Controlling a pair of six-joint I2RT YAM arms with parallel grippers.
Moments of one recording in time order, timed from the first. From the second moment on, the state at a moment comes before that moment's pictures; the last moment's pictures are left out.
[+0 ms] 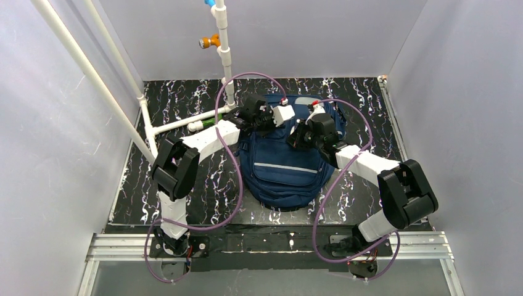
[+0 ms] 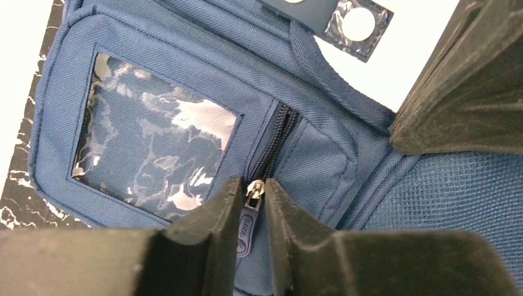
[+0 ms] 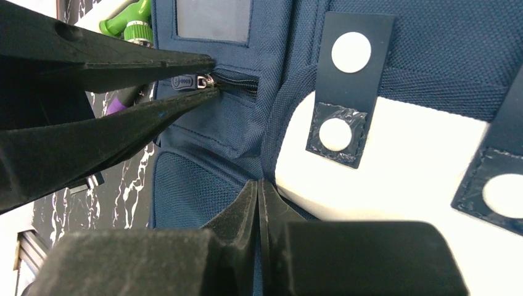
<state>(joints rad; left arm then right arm) -0.62 1.93 1.44 -0.19 0.22 0.61 0.49 1.51 0.83 0.16 -0.15 0.59</state>
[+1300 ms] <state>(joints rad) -0.59 1.84 1.31 -0.19 0.02 0.61 0.45 1.49 0.72 0.28 -0.08 0.88</state>
